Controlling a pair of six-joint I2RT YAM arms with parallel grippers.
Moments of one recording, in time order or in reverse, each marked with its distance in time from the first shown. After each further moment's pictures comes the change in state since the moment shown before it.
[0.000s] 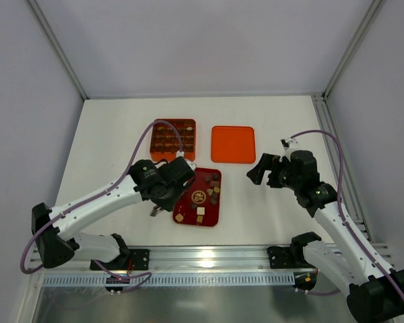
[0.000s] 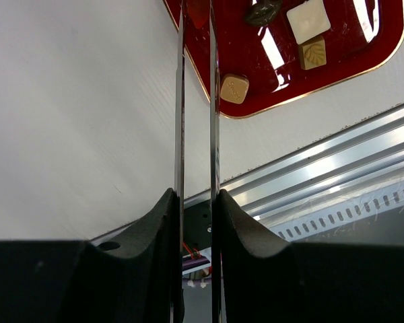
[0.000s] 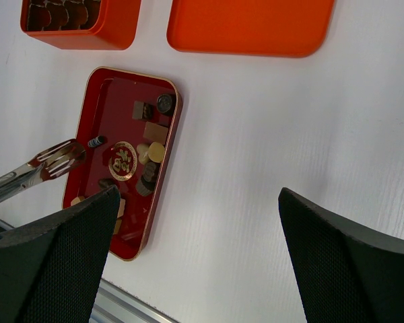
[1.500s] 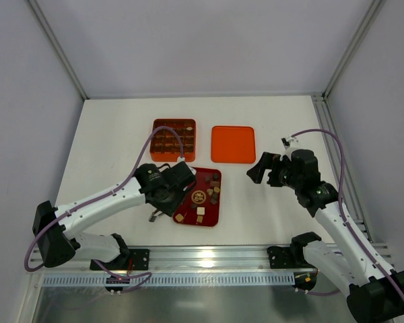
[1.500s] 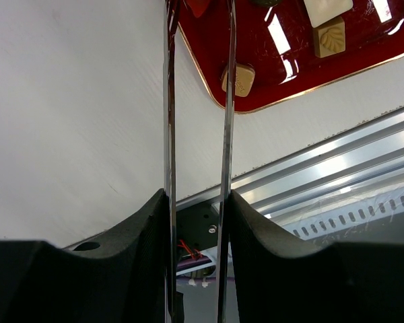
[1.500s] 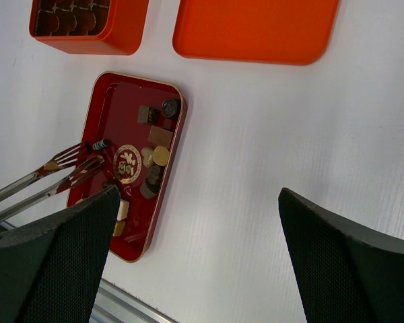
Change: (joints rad) left arm 0.000 0.007 -0.076 0.038 0.010 0.001; right arm -0.001 -0.002 0.015 -0.001 -0.003 -0.002
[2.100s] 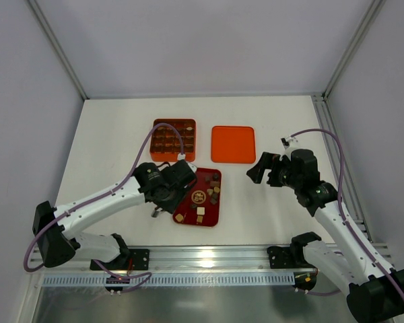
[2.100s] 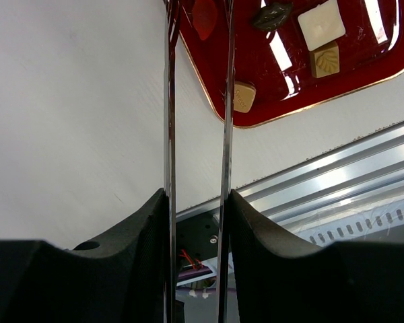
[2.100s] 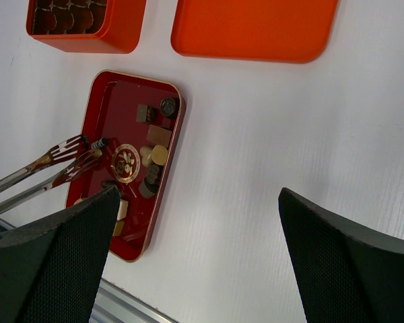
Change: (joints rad) left arm 0.000 0.000 0.021 0.023 -0.035 0.003; right arm 0.000 0.008 0.000 0.000 0.000 0.000
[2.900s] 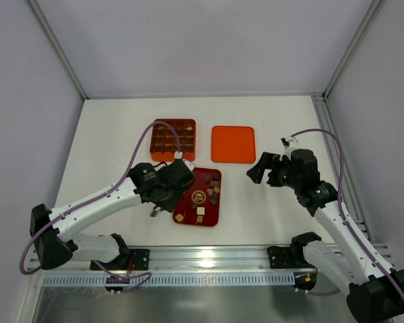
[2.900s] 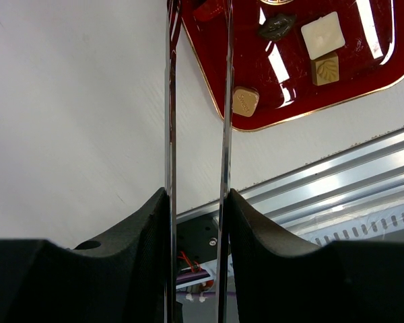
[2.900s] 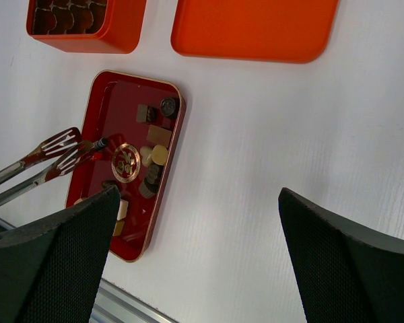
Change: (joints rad) left arm 0.001 -0.033 0.007 -0.008 -0.024 -0.026; right arm 0.000 0.000 0.000 0.000 0.000 0.000
